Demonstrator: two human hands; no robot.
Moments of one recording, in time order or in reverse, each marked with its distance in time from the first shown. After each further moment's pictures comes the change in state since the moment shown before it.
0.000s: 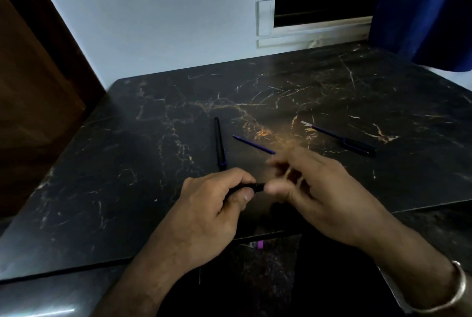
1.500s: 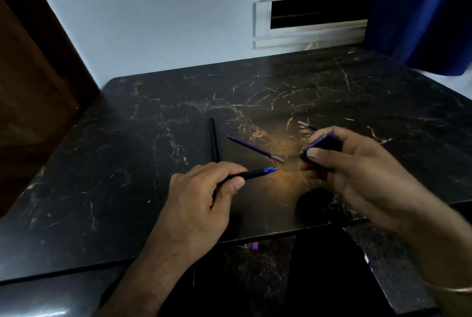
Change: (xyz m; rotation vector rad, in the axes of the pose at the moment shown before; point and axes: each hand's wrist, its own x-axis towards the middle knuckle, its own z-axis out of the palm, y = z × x) left_hand 0.006 -0.004 0.010 0.025 0.262 0.044; right_hand 0.003 0.020 -0.037 1.027 0.107 0.636
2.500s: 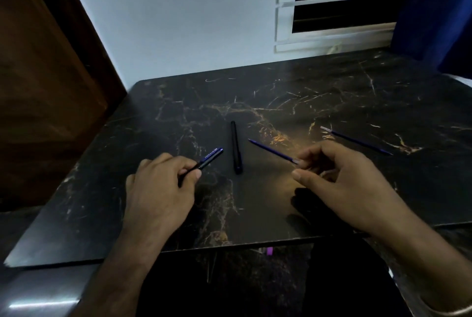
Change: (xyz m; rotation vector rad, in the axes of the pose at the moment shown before) left_hand 0.010 -0.049 -0.045 0.427 0.078 -0.384; right_hand 0.008 0.017 0.032 -0.776 0.119 -0.302
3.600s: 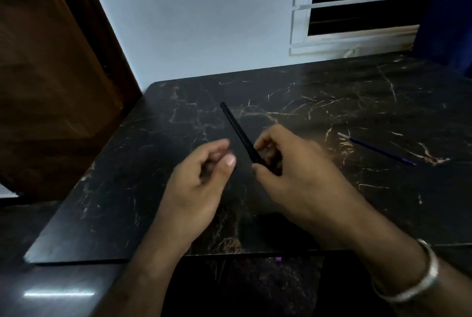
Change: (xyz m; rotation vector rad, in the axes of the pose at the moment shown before) left_hand -0.009 0.027 -0.003 -0.751 -0.067 -0.016; right_hand 0.025 -0.059 0.047 -0.128 -0.084 -0.206
